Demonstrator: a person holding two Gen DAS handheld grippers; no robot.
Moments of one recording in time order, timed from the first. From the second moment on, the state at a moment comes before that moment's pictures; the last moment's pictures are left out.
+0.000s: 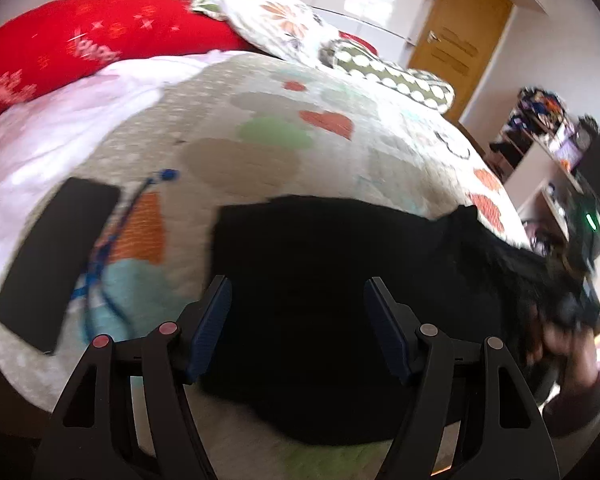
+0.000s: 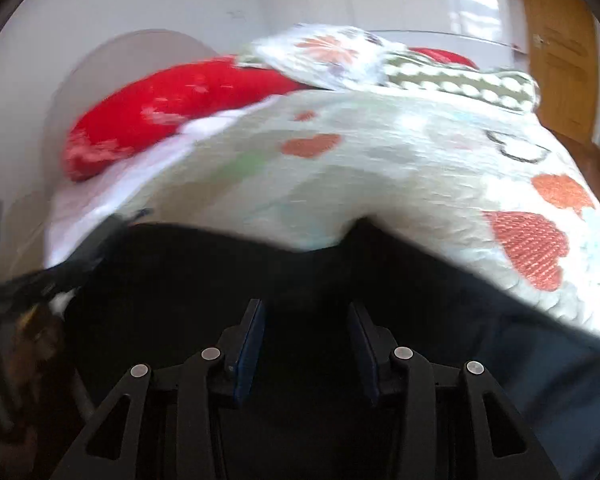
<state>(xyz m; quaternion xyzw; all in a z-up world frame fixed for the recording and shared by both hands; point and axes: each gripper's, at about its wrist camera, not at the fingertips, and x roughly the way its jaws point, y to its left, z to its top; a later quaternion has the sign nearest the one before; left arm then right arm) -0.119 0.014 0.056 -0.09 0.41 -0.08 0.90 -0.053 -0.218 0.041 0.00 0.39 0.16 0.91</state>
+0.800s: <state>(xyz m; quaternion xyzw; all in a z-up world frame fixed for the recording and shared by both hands) -0.088 -0.104 0.071 0.00 0.40 -0.20 0.89 -0.163 -0.403 0.071 0.08 0.37 0.01 0.92</state>
